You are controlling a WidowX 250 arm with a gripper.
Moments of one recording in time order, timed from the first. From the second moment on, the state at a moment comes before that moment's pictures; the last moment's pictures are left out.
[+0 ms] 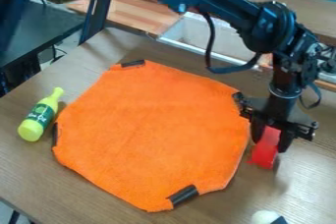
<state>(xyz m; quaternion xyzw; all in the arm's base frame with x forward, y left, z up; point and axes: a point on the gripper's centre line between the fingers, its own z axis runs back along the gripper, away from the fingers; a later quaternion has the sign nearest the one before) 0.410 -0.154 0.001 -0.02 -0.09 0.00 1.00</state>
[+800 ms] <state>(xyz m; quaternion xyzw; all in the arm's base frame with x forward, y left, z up) 0.419 -0.139 0.021 -0.03 -0.13 -0.01 0.99</state>
